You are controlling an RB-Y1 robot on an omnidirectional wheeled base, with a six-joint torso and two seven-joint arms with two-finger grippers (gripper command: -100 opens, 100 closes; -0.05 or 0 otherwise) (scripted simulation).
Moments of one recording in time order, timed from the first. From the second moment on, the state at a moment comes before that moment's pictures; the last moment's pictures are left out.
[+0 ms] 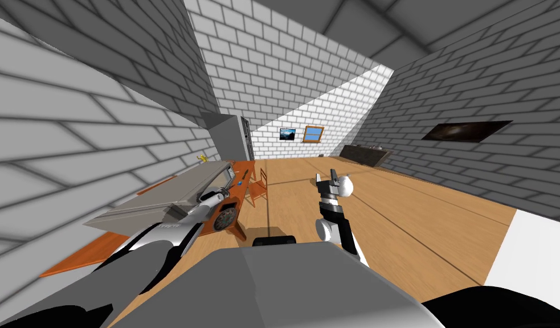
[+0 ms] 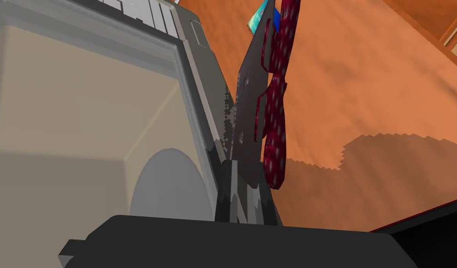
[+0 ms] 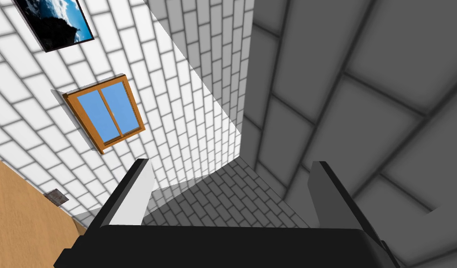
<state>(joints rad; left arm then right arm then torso) -0.52 0.59 0.00 -0.45 0.90 0.10 0.19 0.47 0.02 -0.01 -2.28 -0.10 -0.38 -0.12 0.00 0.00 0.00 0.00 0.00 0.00</state>
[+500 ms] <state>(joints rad) -0.52 0.58 -0.05 -0.44 0.86 -0.02 0.09 0.47 0.02 -0.01 -2.28 -0.10 -0.38 -0.12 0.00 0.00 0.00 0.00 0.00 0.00</state>
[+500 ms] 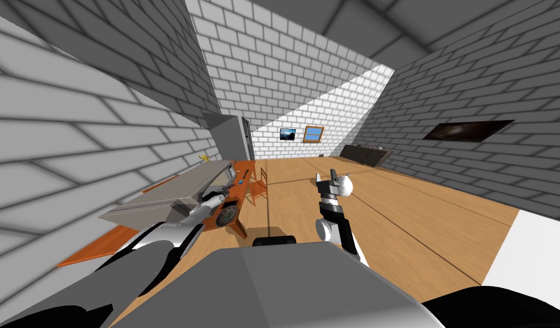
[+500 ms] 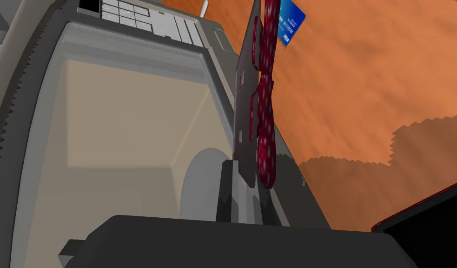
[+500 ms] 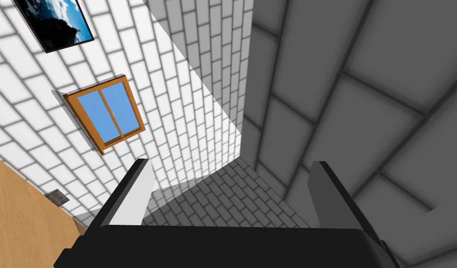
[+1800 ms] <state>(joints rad) -0.46 0.50 0.02 -0.48 0.65 -0.27 -0.25 0.47 0.02 -0.01 -2.28 -0.10 -0.38 -0.12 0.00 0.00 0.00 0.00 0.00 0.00</state>
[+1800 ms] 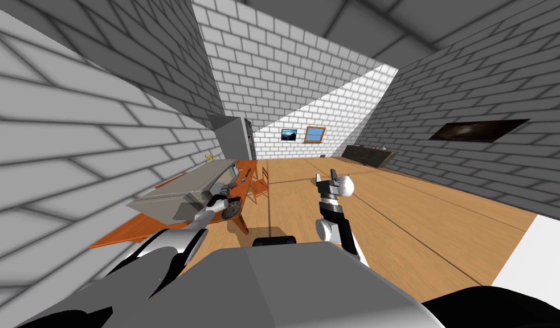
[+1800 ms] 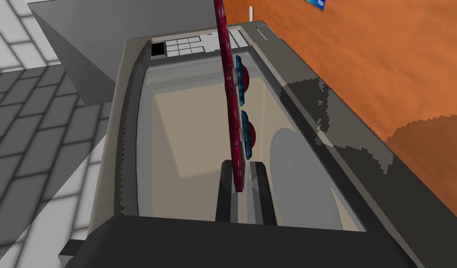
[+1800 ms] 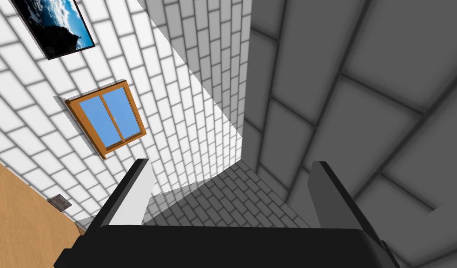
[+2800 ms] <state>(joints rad) -0.40 0.43 0.03 -0.48 0.49 -0.48 -0.49 0.47 0.02 -0.01 -2.28 -0.10 -0.38 -0.12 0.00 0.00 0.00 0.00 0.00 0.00</state>
